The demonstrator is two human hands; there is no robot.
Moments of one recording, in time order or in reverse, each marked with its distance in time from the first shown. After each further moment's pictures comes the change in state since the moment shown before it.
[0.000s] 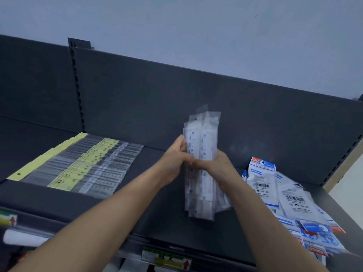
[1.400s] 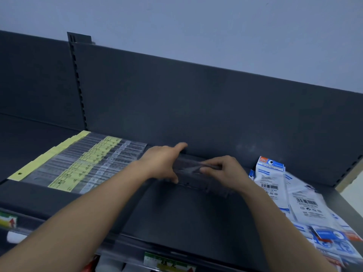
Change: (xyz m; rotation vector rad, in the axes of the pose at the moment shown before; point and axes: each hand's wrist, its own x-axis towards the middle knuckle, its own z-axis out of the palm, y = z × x) left_hand 0.011 0.007 -0.052 1.718 -0.110 0.042; right_hand 0.022 0.034 -0.027 -0.569 -0.153 -0.262
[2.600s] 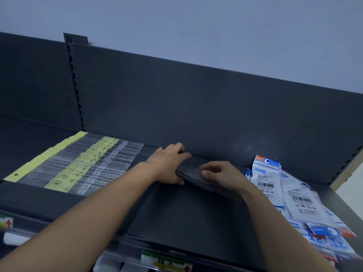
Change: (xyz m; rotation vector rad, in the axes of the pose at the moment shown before) left_hand 0.014 0.010 0.018 0.105 -0.020 0.129; right_hand 0.000 0.017 0.006 0.252 -0.099 0.253
